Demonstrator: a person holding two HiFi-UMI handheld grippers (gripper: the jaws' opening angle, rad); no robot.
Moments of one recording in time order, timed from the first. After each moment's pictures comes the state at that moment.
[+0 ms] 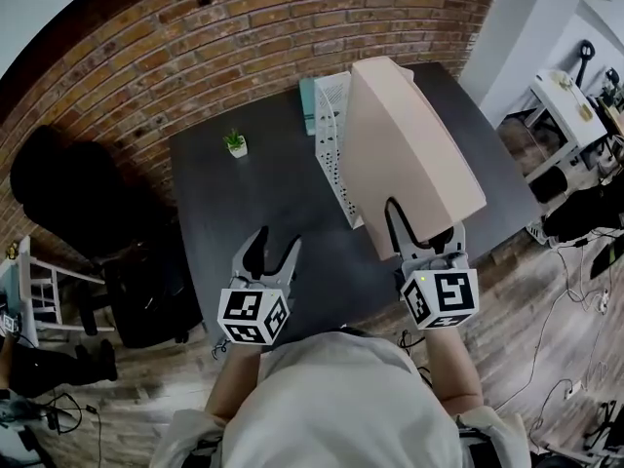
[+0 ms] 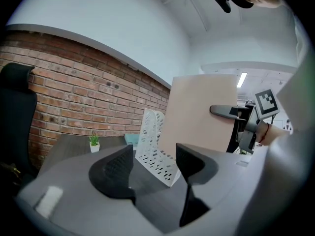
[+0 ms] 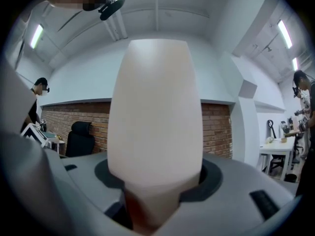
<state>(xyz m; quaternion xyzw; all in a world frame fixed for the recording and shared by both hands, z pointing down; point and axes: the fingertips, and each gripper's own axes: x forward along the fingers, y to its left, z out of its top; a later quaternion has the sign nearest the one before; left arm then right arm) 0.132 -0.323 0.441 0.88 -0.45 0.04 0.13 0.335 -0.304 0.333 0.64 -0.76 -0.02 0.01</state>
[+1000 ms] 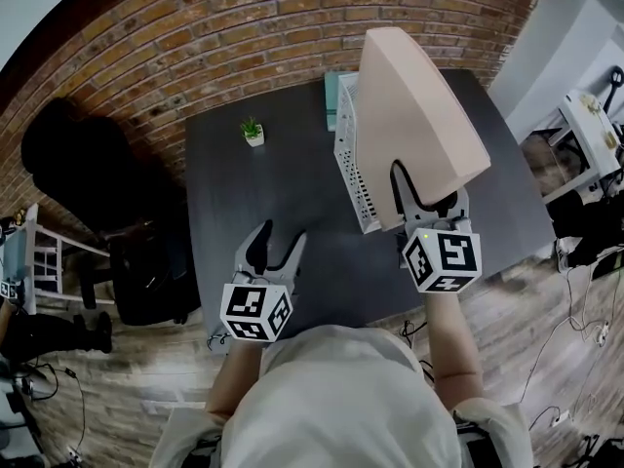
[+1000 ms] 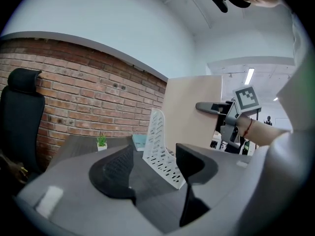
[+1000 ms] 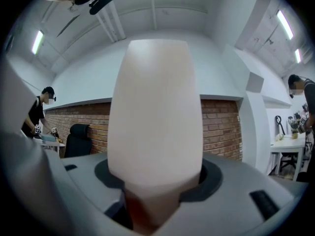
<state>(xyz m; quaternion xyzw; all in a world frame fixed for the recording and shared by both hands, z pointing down) 0.127 -0.339 0.447 0.86 -0.49 0.05 0.13 0.339 -0.391 0.334 0.62 -0.78 -0.02 -0.01</state>
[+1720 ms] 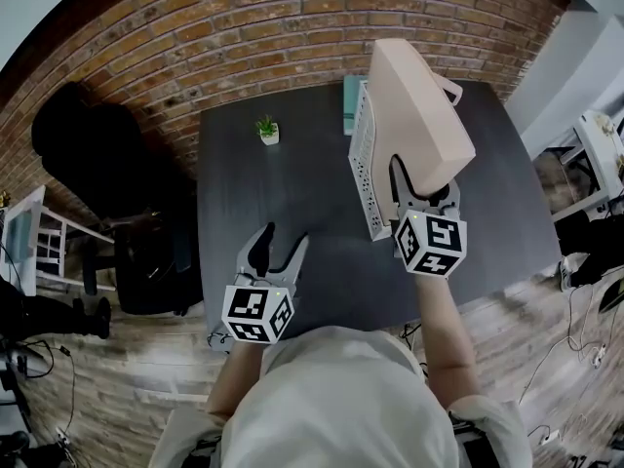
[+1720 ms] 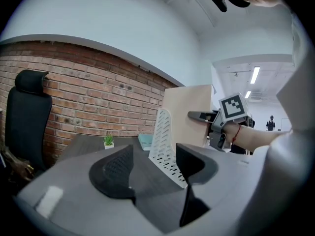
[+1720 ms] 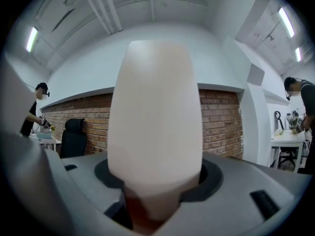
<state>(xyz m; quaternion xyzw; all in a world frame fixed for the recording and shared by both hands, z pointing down) 0.109 -0.345 0.452 0.84 -0.52 0.04 0.13 0.326 -0.445 0.372 0.63 -0.78 0.00 0.01</state>
